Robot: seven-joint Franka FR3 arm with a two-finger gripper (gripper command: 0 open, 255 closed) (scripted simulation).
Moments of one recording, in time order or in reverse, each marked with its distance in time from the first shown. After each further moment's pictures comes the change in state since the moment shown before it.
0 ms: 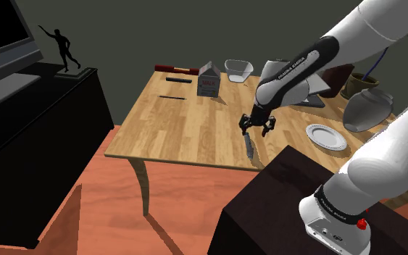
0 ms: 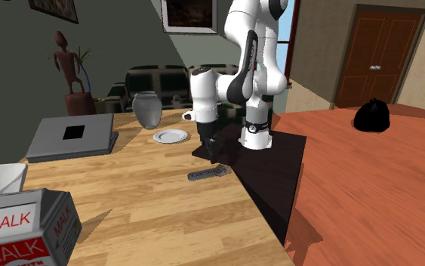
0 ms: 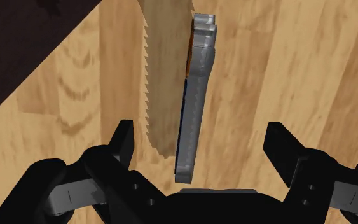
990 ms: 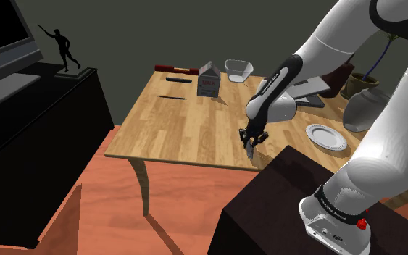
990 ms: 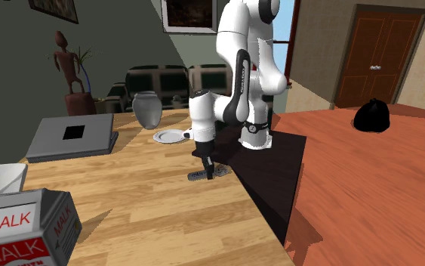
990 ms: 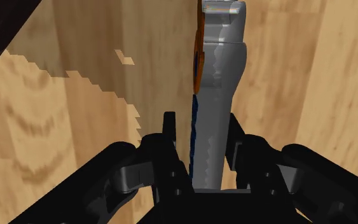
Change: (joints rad) arm -0.014 0.267 0.029 0.034 0.166 0.228 -0.075
